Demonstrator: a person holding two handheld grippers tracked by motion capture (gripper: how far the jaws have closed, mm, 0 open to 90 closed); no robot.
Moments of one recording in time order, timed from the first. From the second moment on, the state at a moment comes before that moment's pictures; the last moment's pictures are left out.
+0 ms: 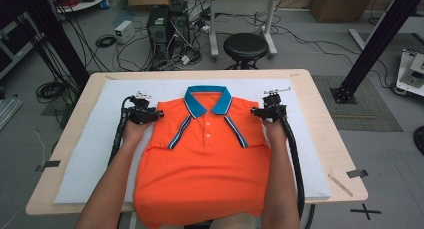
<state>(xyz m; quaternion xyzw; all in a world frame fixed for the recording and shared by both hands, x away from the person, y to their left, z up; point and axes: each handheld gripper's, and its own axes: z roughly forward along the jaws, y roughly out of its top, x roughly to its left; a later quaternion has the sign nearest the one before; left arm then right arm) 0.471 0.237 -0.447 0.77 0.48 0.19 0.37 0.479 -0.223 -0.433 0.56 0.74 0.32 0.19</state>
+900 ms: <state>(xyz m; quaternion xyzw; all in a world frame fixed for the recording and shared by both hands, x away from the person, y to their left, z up) 0.403 0.251 -0.405 0.73 0.43 0.20 0.50 0.417 -0.236 -0.393 0.47 0.76 0.41 0.20</state>
